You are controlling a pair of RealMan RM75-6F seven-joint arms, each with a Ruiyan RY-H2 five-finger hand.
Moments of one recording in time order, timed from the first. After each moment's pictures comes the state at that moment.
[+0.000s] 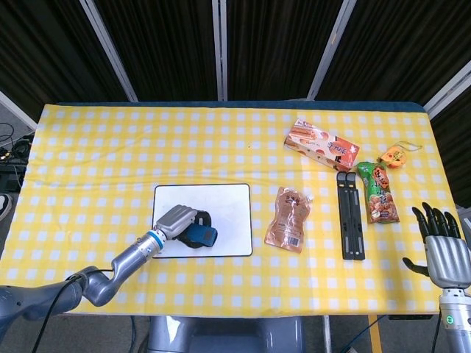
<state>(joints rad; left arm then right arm) -0.82 -1.70 -0.07 -1.15 1.43 0.75 -0.36 0.11 -1.16 0.10 -1.54 -1.38 1.41 -0.14</state>
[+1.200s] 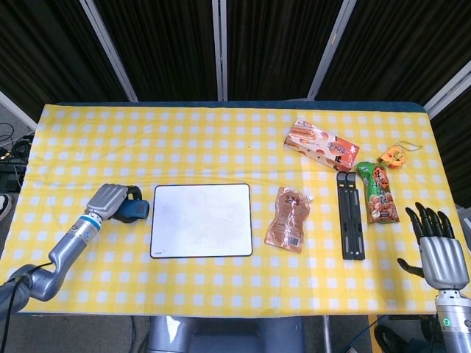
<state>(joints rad) -0.69 -1.51 -0.02 -1.02 1.40 0.81 -0.33 0.11 -1.15 0.09 -1.57 -1.42 1.42 -0.14</state>
